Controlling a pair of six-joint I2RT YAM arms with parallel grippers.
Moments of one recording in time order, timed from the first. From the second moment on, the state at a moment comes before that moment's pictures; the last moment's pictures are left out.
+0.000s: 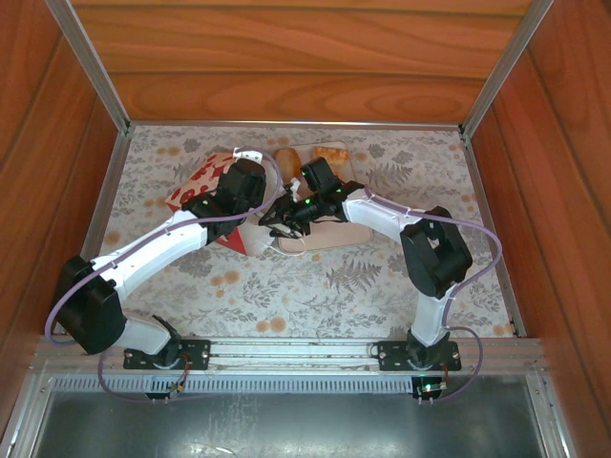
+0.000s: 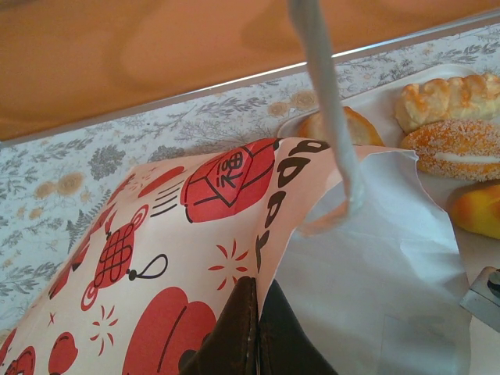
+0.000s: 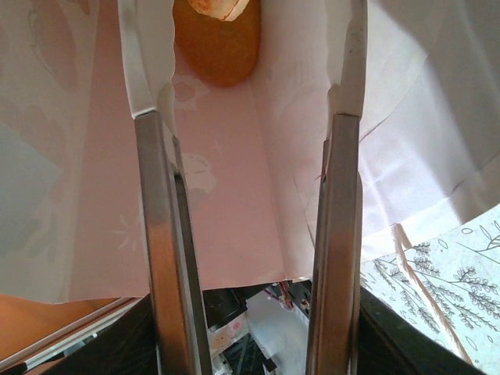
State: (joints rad) left arm -0.70 1.41 1.10 -0.32 -0.54 -0.19; right arm 0.69 1.87 1.31 -0.33 -0.91 0.97
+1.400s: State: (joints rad) left arm -0.70 1.40 1.07 -0.31 -0.54 -0.17; right arm 0.71 2.00 1.40 -0.36 -0.94 0.94
